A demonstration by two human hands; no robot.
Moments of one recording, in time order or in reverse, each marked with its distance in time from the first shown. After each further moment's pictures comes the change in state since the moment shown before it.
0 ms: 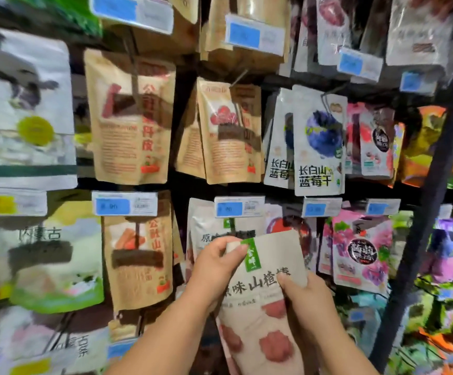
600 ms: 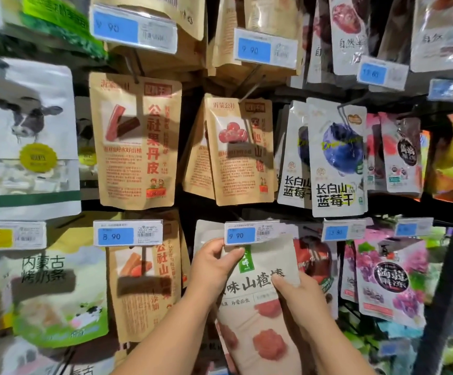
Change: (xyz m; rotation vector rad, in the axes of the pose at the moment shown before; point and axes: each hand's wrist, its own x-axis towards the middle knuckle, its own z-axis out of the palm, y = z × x) left_hand 0.064 -0.002 -0.030 0.104 0.169 0.061; right_hand 0.058 -0.019 0.041 0.075 -0.110 -0.074
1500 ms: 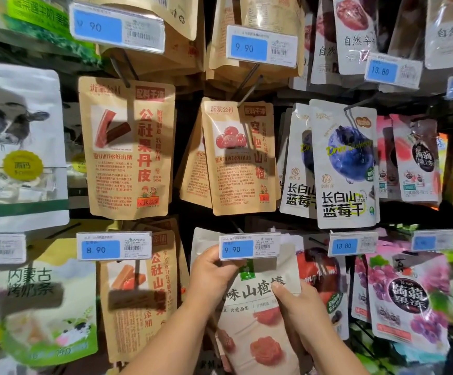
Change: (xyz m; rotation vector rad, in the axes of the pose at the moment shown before) left_hand 0.019 0.001 0.013 -0.009 0.015 0.142; right_hand 0.039 0.021 0.000 0.075 -0.040 0.025
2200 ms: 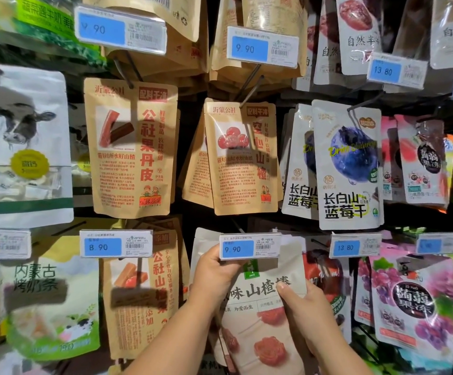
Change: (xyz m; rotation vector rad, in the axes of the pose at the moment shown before) left_hand 0.005 -0.005 0.009 -0.049 0.028 -0.039; right_hand 0.002 0.003 -0.009 0.009 0.008 -0.055
